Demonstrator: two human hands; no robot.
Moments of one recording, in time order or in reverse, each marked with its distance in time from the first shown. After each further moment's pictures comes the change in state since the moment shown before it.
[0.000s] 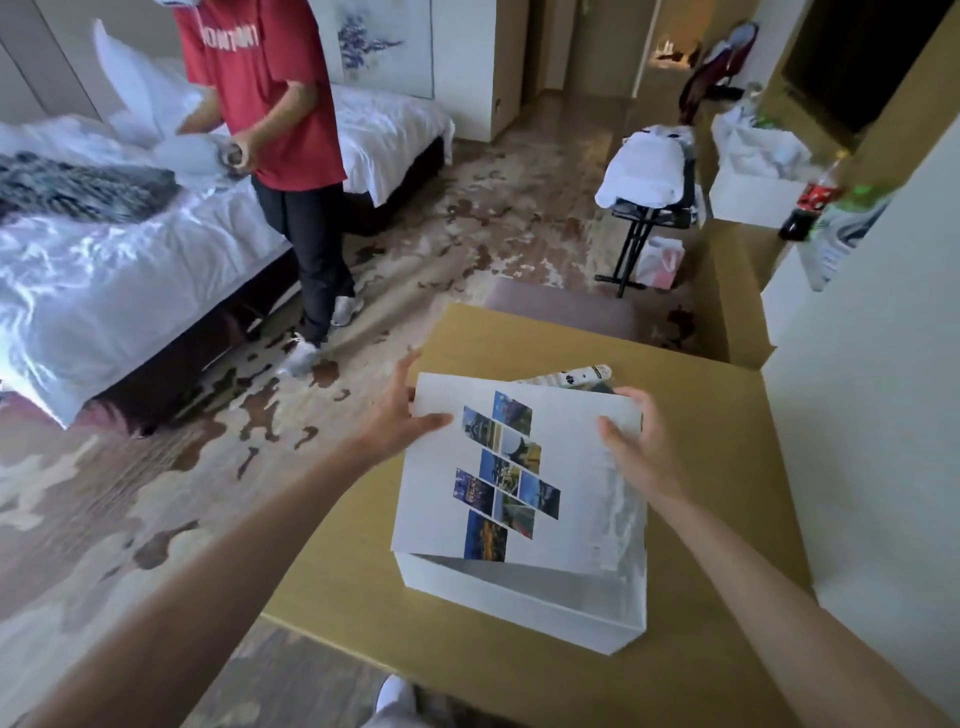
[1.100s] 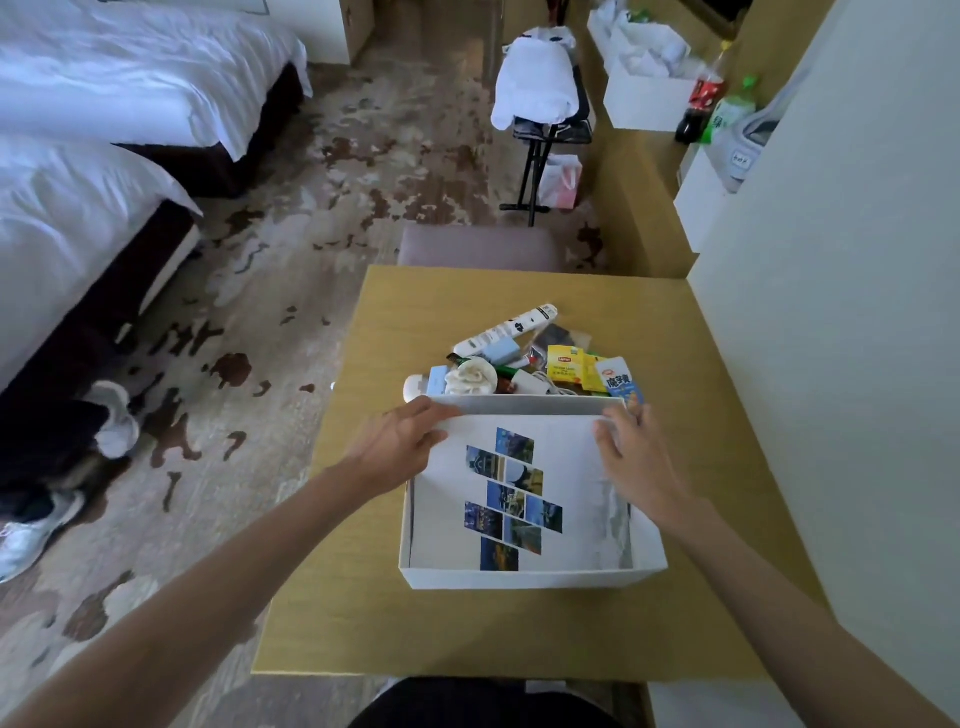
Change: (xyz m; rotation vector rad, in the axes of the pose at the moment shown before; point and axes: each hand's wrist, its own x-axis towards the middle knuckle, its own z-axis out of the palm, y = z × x) left_hand 0.039 -0.067 0.014 0.681 -0.272 0.598; right_hand -0.051 0.032 0.032 -0.840 0.101 0.099
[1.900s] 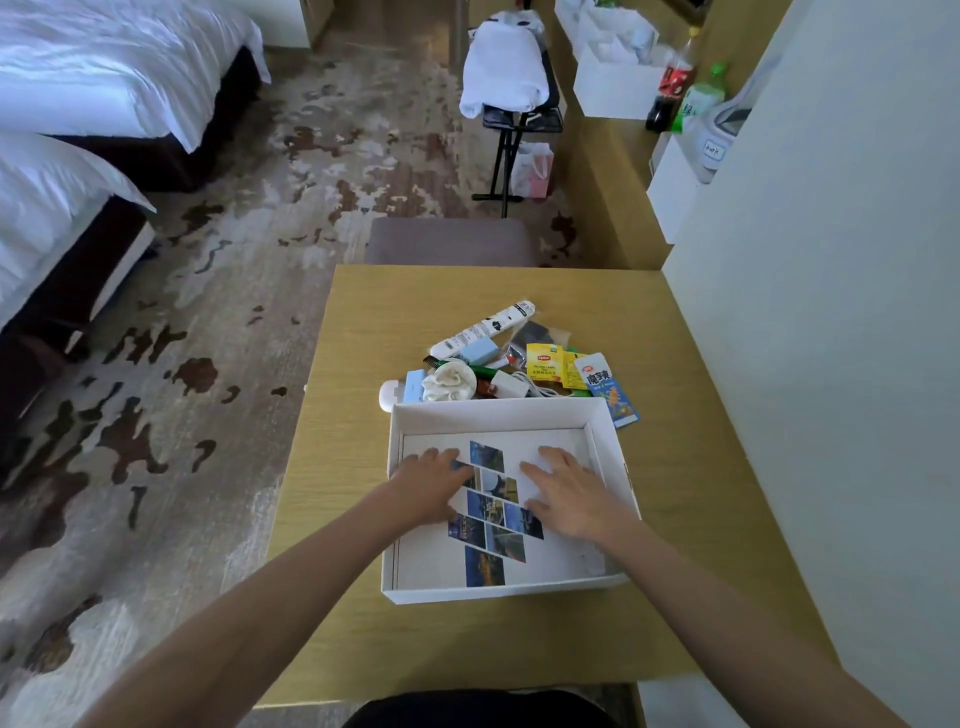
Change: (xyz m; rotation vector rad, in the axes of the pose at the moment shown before) left_hand 0.029 0.018 0.067 0.408 -0.709 -0.005; right_hand 0.000 -0.023 0.053 -0.242 -0.551 -0.211
